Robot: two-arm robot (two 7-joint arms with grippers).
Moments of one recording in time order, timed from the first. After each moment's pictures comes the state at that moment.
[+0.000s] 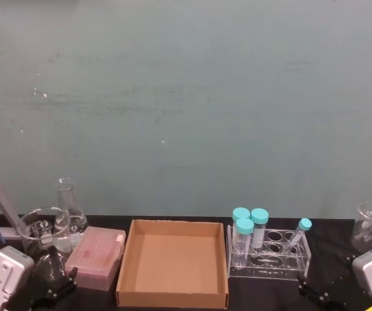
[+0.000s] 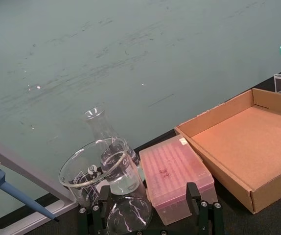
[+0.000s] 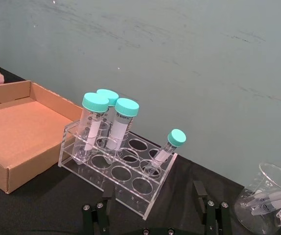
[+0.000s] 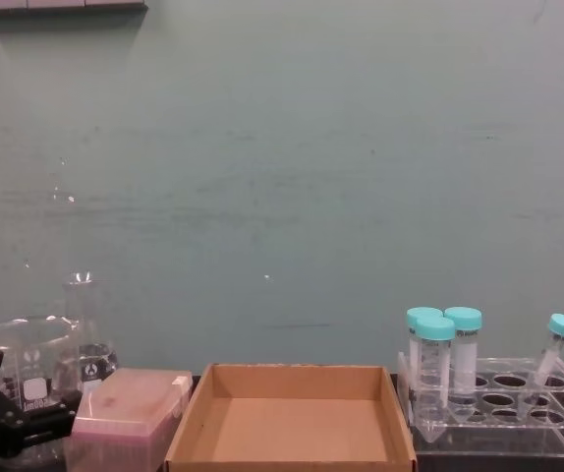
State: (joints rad) left arm -0.20 0.60 0.45 -1.41 -0.25 -0.12 0.03; right arm 0.20 0.60 -0.45 -1.41 0.25 -0.12 -0.03
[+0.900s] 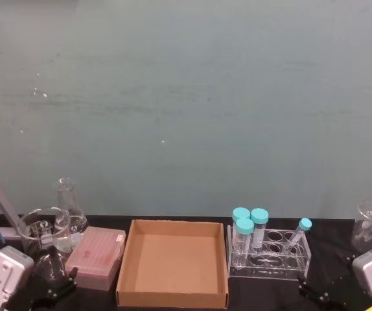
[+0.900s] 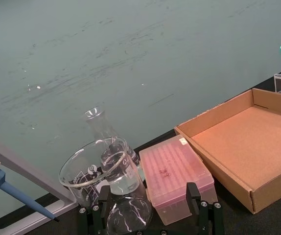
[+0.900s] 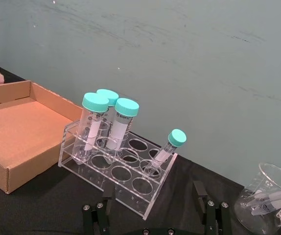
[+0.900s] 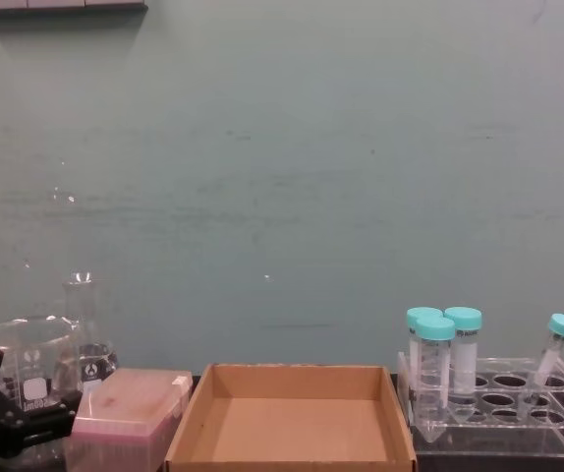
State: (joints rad) left arm -0.20 0.60 0.45 -1.41 -0.25 -0.12 0.03; right arm 0.20 0.60 -0.45 -1.41 0.25 -0.12 -0.03
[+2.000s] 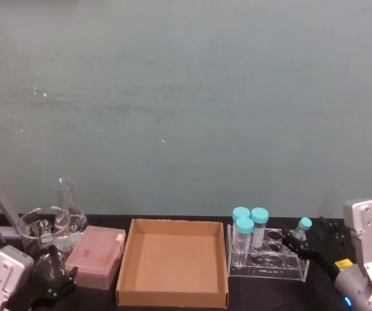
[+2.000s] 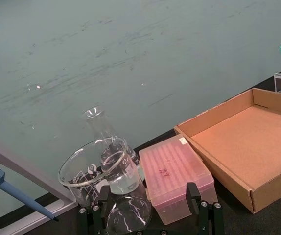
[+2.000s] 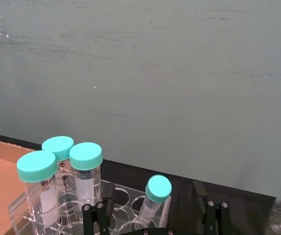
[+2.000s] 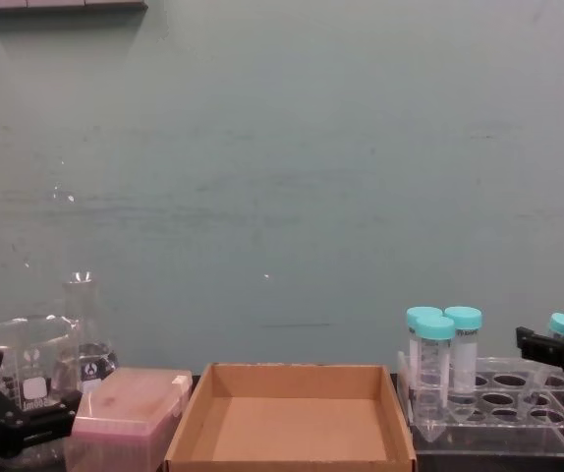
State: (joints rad) left arm -0.20 0.60 0.45 -1.41 -0.25 -0.12 0.03; right arm 0.46 0.35 -0.36 -1.04 0.34 -0.11 0.09
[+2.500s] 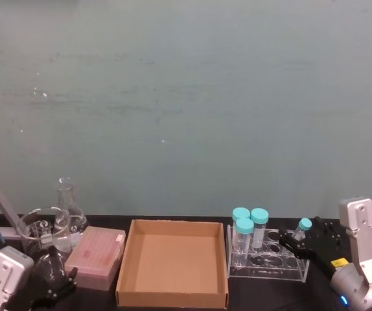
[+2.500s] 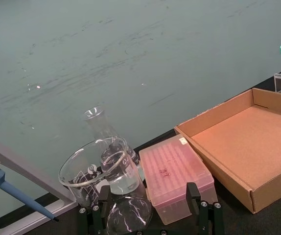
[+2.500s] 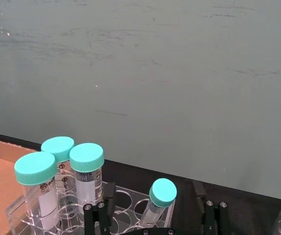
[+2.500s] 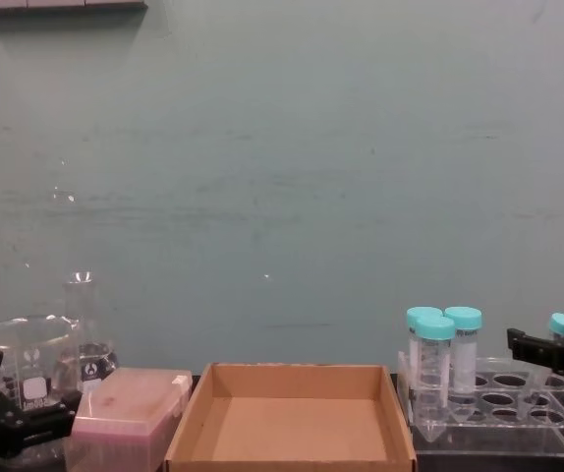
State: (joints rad) left arm -0.20 0.60 0.45 -1.41 -0.25 -0.12 0.03; right arm 0.50 0.32 -0.36 -0.99 0.33 -0.13 0.11
